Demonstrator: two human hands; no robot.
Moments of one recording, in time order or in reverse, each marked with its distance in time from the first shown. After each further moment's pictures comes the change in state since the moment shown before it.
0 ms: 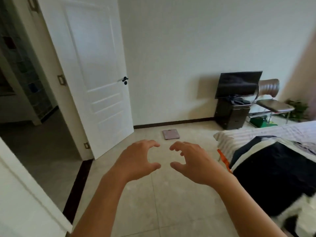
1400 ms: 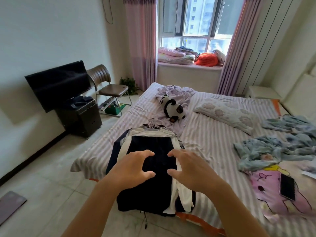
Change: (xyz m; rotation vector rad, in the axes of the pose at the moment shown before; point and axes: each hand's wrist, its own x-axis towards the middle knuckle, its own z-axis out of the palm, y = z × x) left_hand 0.452 0.461 0.322 -0.052 -0.605 0.984; right_hand -0.052 0.534 -0.160 -0.002 0.381 1.002
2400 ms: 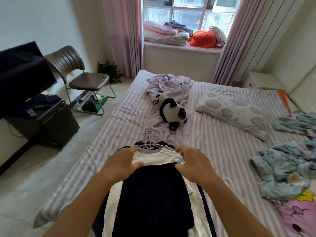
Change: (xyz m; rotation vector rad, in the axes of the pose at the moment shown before) left_hand 0.407 -0.218 -0.050 -0.005 -0.090 -0.069; right_hand 0.420 0.108 0.027 0.027 0.014 0.350
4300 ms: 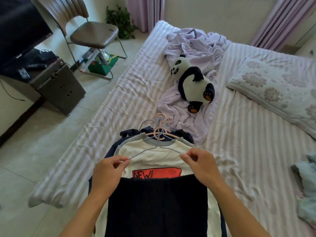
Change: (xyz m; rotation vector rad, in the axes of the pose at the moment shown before) left_hand 0.119 -0.099 0.115 -0.594 0.317 -0.493; right_hand 0.199 0.096 0.139 0.500 -0.040 0.034
